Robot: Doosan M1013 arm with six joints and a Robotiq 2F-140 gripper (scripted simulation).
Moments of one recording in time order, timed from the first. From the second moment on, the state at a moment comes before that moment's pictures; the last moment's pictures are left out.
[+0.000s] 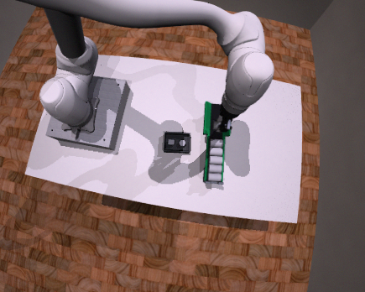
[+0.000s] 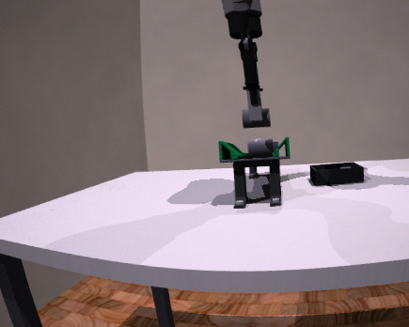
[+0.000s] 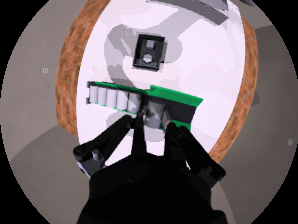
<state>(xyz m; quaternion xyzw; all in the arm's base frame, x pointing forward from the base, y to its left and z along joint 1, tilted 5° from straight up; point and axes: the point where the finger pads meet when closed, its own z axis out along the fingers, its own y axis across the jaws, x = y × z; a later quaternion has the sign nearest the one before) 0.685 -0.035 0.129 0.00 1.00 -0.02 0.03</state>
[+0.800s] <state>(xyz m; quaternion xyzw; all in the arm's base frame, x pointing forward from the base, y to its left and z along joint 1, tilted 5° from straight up) 0.687 -0.032 0.090 0.00 1.00 -0.02 0.03</state>
